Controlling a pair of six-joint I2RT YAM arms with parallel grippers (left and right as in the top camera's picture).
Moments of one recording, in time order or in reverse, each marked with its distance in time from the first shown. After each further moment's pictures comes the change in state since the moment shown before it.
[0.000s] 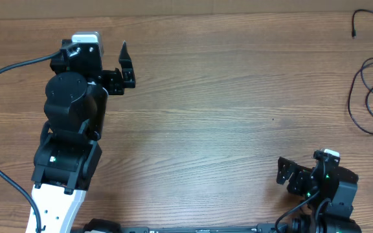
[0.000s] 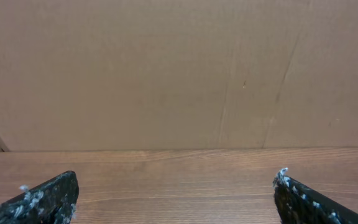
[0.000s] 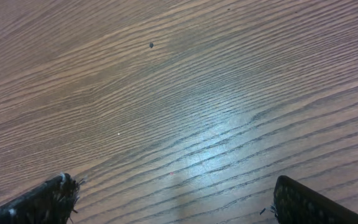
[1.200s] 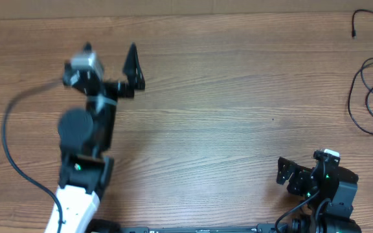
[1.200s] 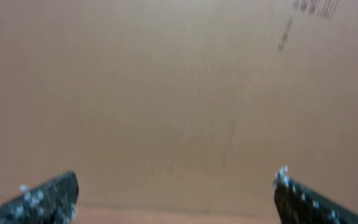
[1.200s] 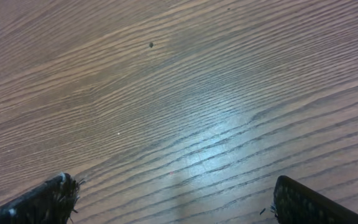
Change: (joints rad) left arm 0.003 -0.100 -0.490 0.735 0.121 -0.190; right arm 0.000 0.000 0.000 0.000 0.000 0.000
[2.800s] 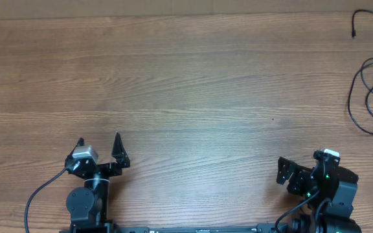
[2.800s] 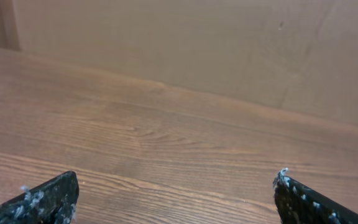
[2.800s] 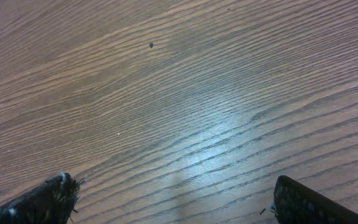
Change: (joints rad) left arm 0.283 -0.935 -0.650 -0.542 0.106 0.027; right arm 0.000 0.000 0.000 0.000 0.001 0.000
